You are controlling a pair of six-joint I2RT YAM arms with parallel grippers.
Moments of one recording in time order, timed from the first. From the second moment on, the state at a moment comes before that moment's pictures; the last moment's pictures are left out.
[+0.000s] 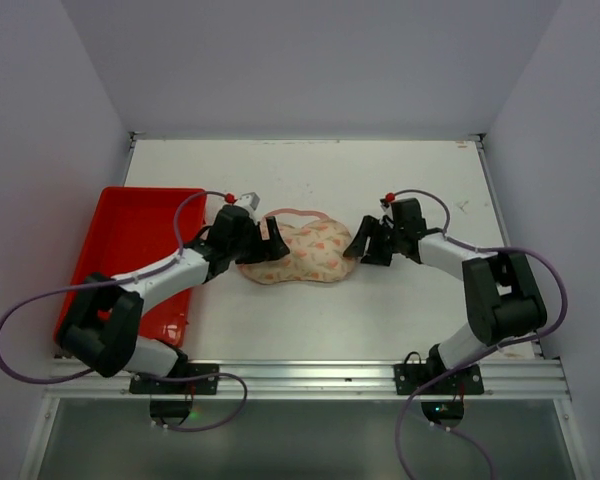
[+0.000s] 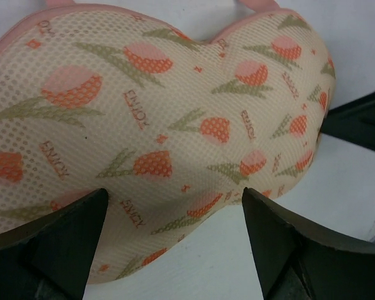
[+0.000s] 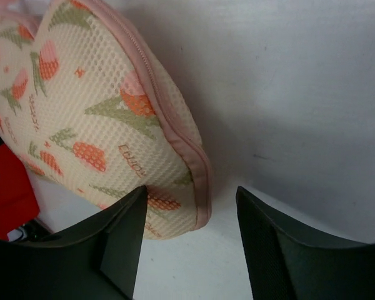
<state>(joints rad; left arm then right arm) -0.51 1.39 0.72 -0.04 0.14 -0.62 0.26 1.59 0.80 -0.14 -0.41 0.58</state>
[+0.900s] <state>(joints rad) -0.63 1.16 0.44 0.20 0.05 -0.87 0.42 1.27 0.56 -0.04 -0.35 0.67</state>
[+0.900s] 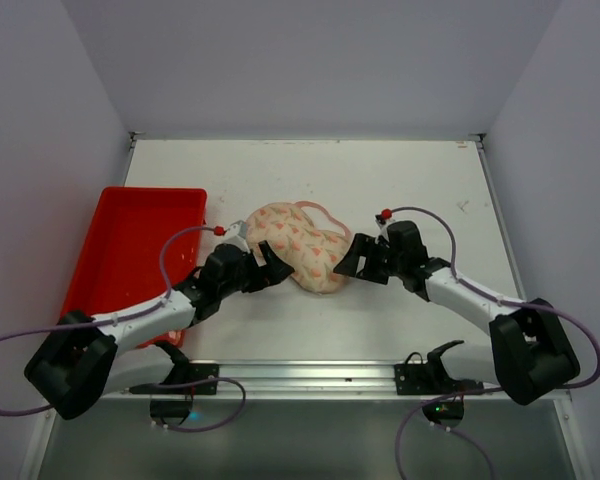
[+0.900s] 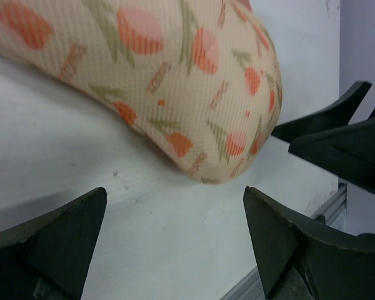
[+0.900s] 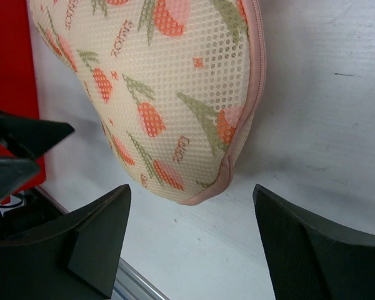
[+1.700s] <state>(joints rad) -0.79 1.60 0.36 0.79 -0.05 -1.13 0.44 0.89 0.42 -0.07 -0.27 0.61</state>
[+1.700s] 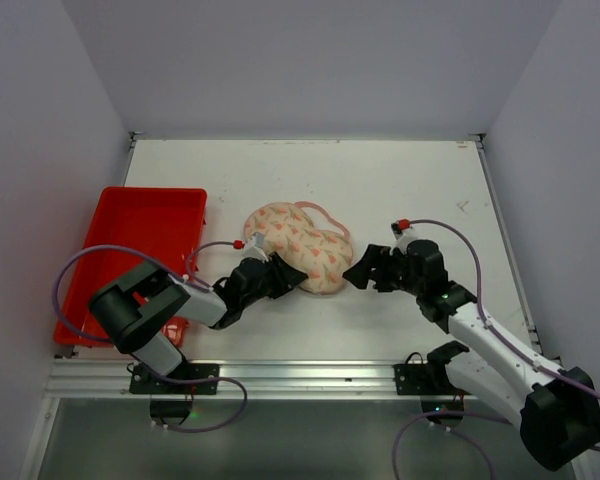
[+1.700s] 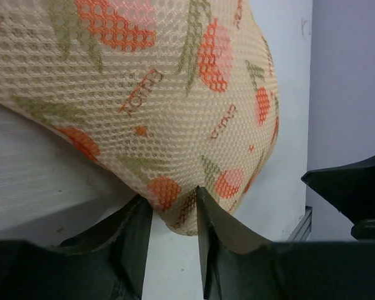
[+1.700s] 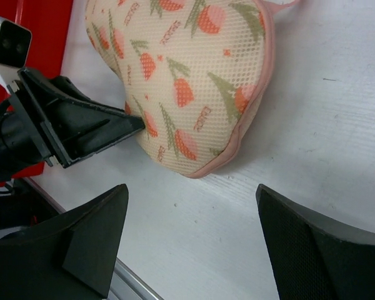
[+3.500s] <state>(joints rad) -0.79 1.40 0.50 0.48 -0.03 -1.17 0.88 1.21 0.57 0.01 0.04 0.49</state>
